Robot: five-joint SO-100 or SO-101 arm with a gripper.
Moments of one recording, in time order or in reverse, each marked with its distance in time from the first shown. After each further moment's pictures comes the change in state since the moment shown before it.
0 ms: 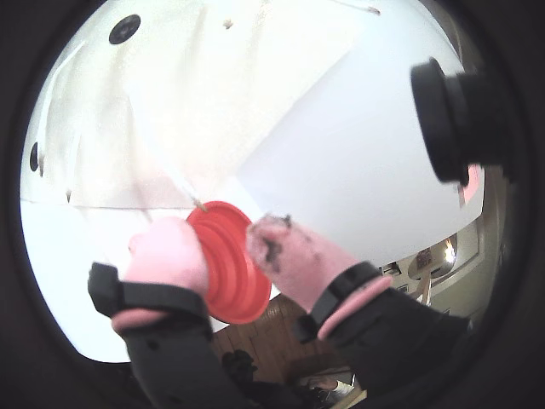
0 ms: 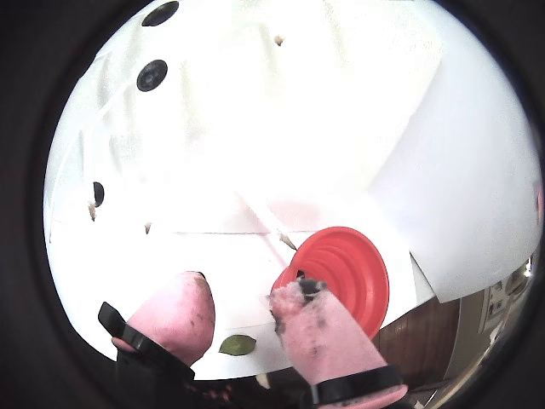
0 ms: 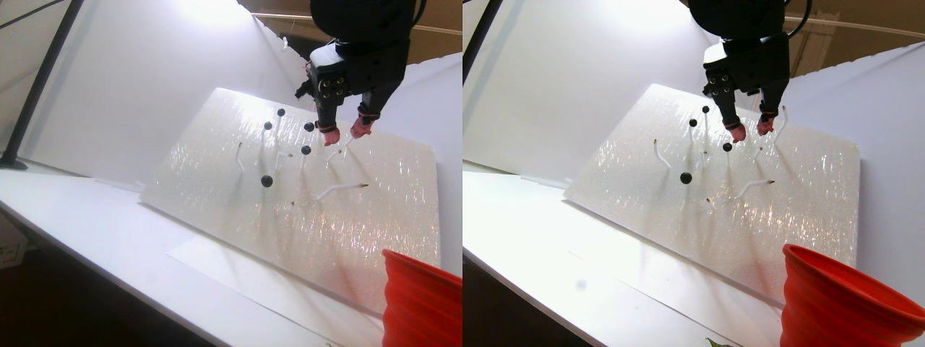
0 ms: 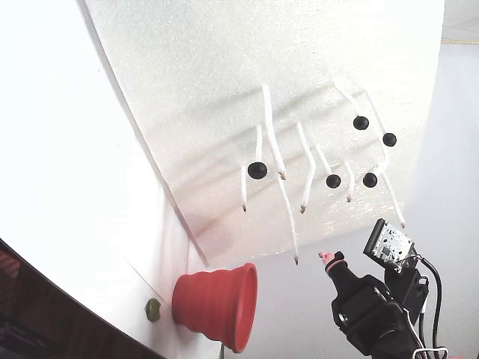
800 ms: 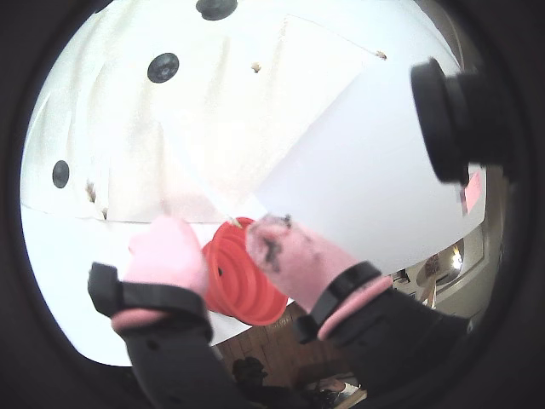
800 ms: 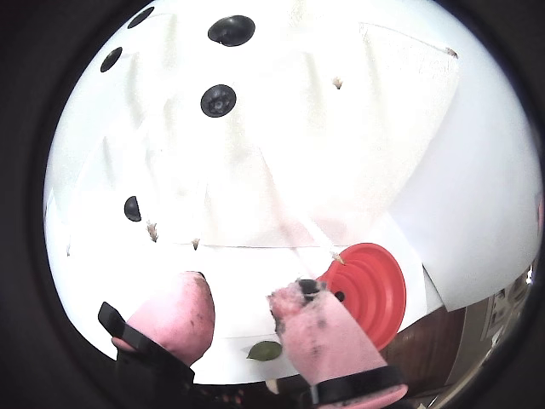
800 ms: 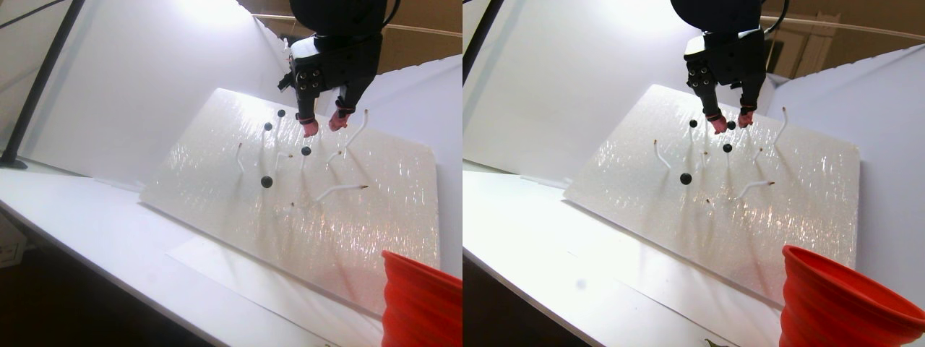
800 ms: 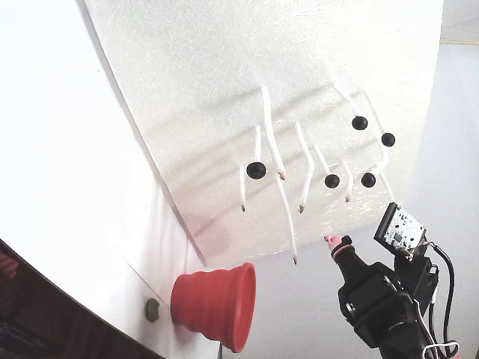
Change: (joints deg) arm -3.9 3.6 0.9 1.6 3.1
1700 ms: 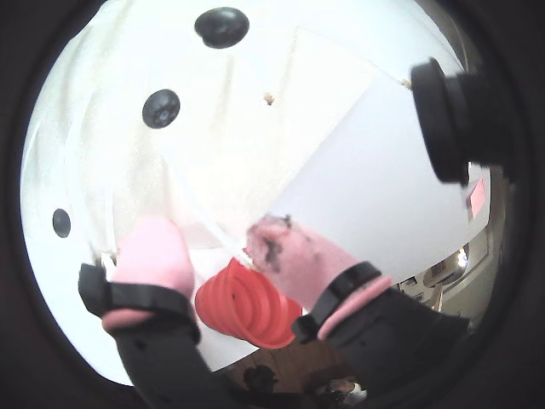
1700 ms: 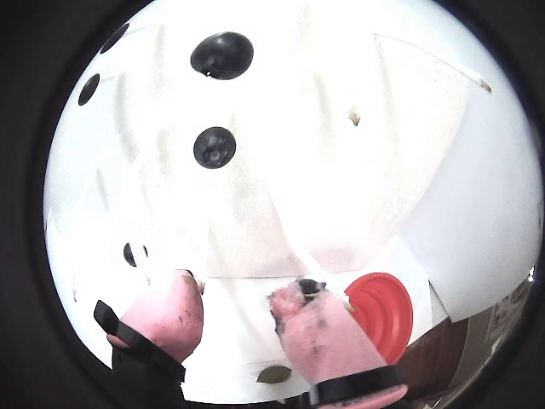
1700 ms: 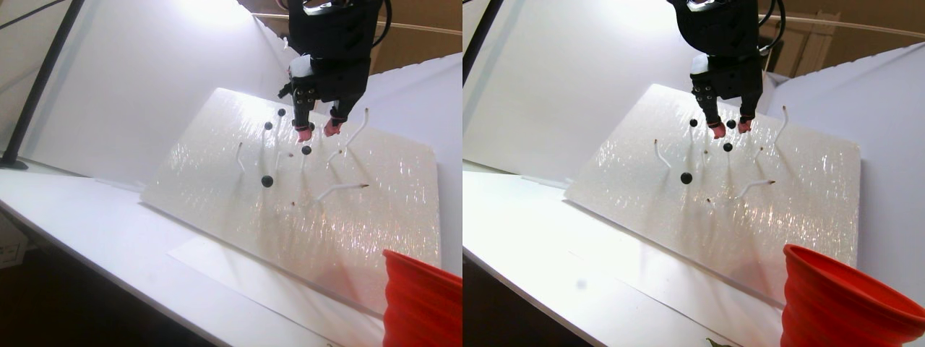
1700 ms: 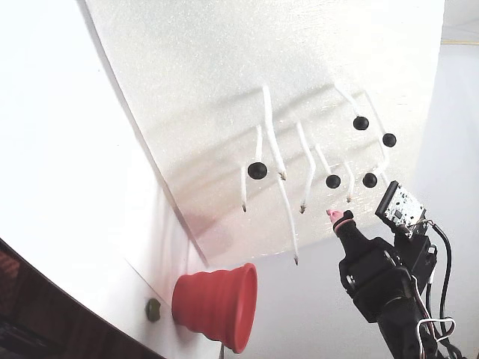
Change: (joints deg) arm -1.1 -10.6 -10.6 -3.3 2.4
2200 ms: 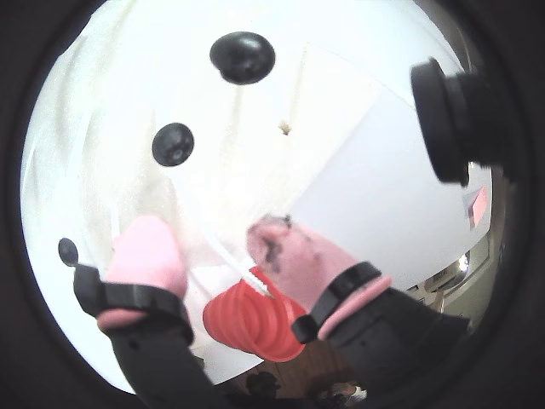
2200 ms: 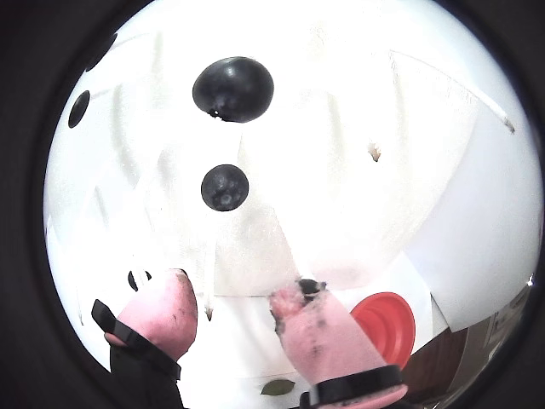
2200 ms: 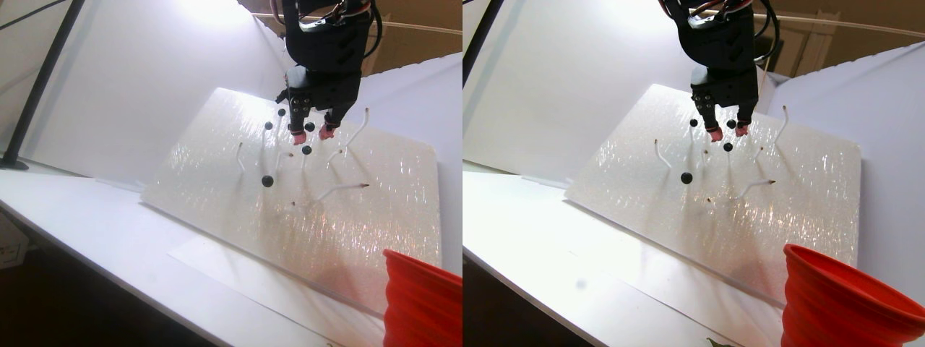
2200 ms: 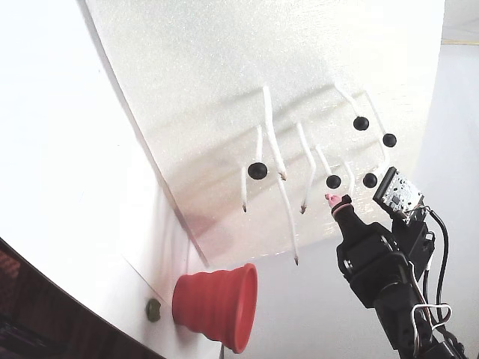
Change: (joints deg) arm -1.1 -6.1 -6.0 -1.5 0.1
